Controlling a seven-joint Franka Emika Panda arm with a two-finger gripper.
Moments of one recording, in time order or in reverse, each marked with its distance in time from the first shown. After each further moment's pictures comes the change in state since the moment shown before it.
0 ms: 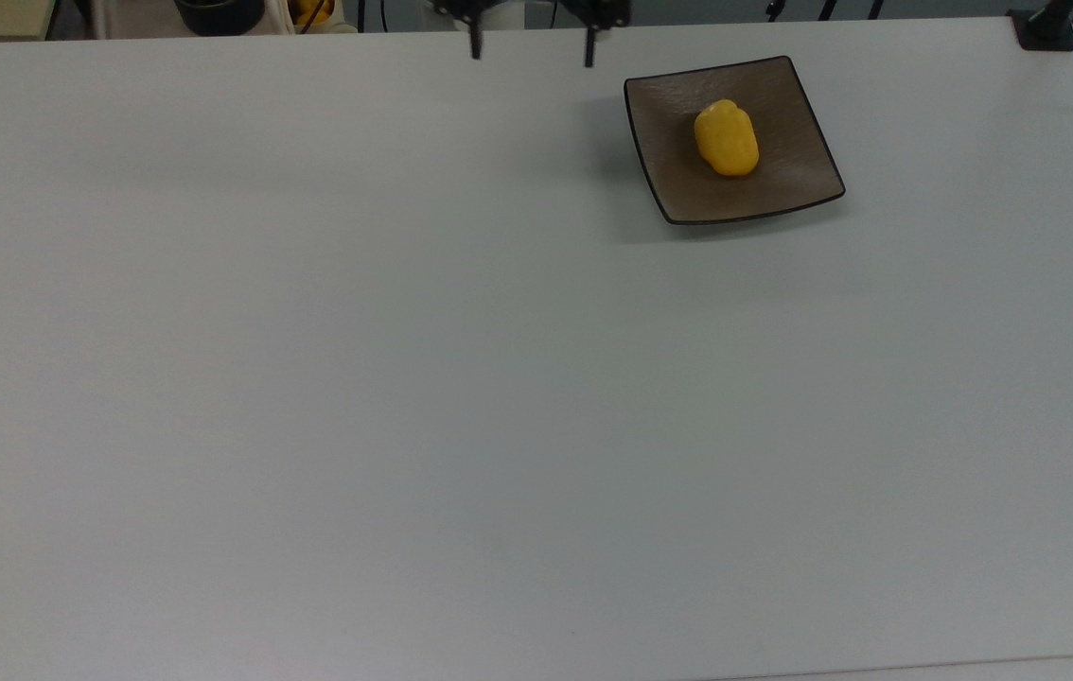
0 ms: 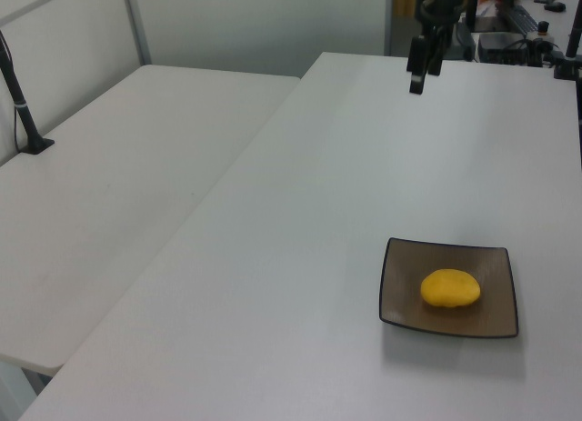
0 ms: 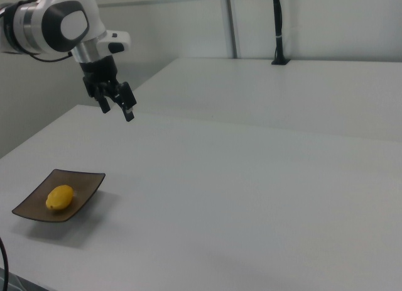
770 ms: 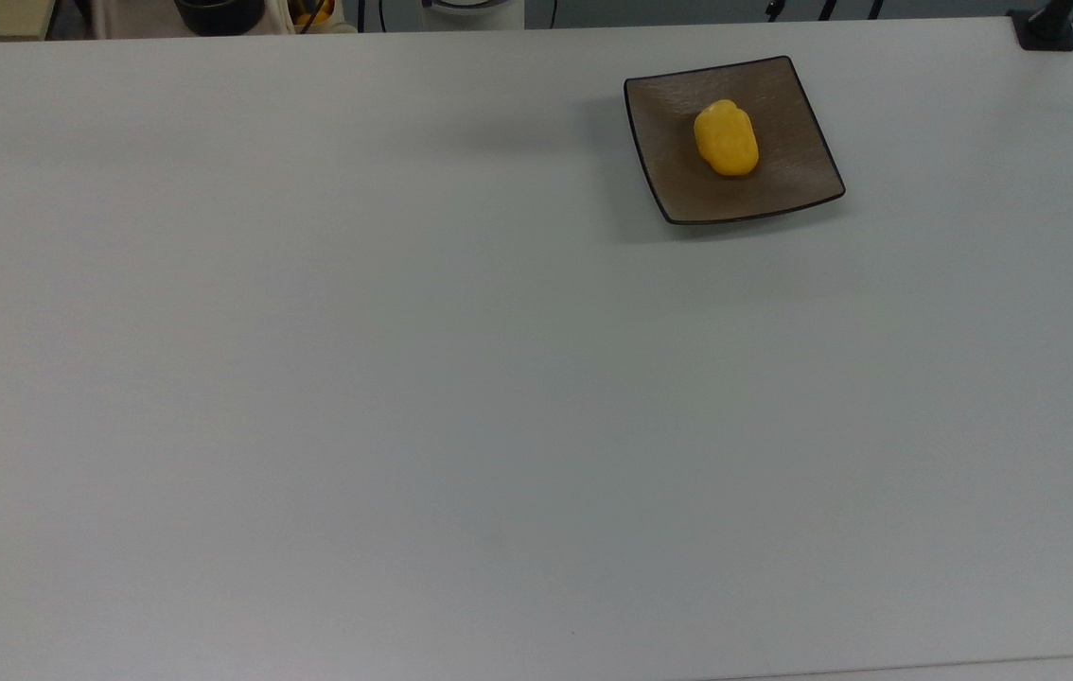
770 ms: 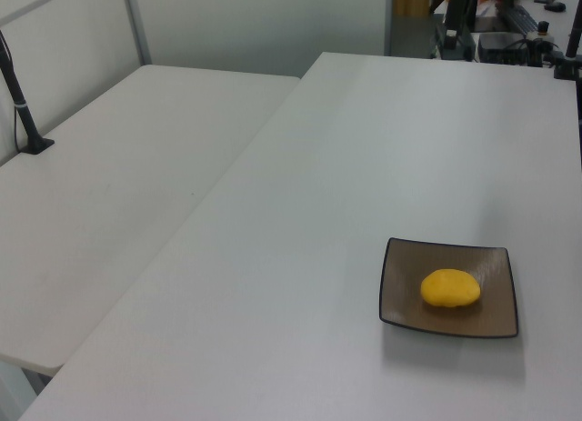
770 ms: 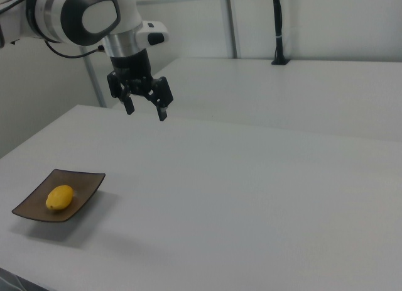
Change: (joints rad) arm -0.202 -0.059 -0.032 0.004 0.050 -0.070 -0.418
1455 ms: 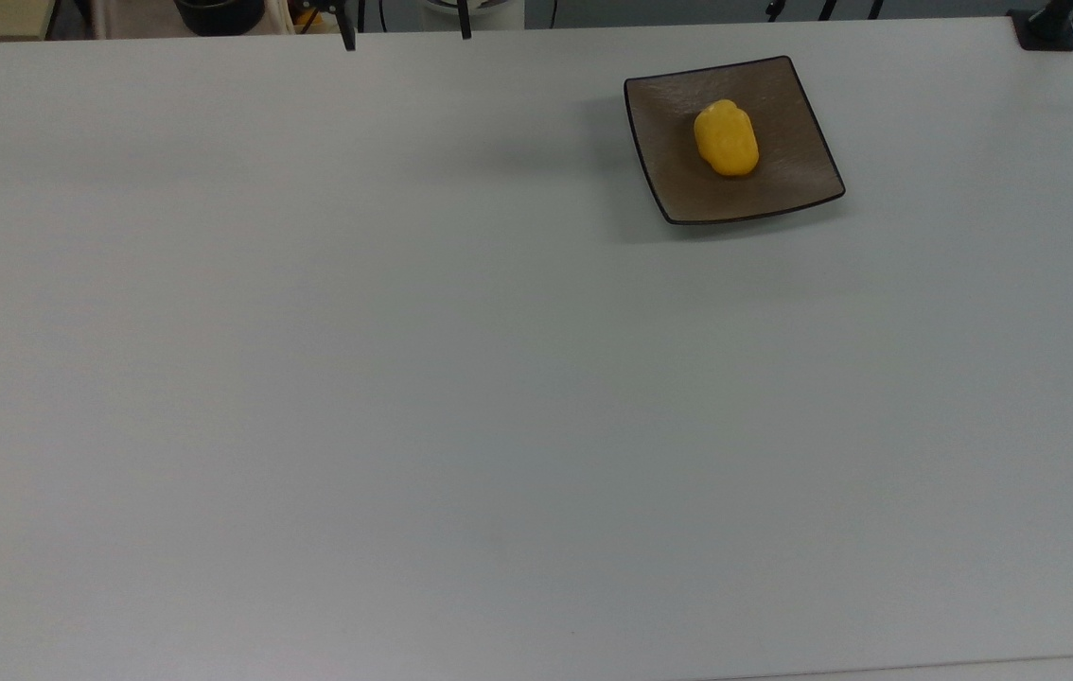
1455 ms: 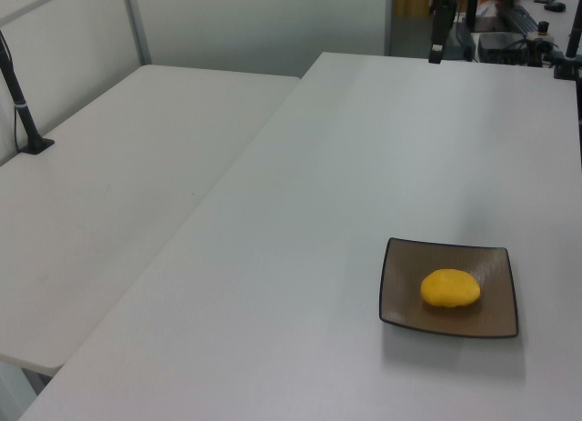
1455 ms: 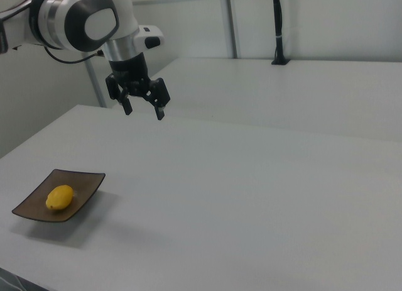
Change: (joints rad) arm -0.058 0.043 0.110 -0.001 0.010 0.066 -0.003
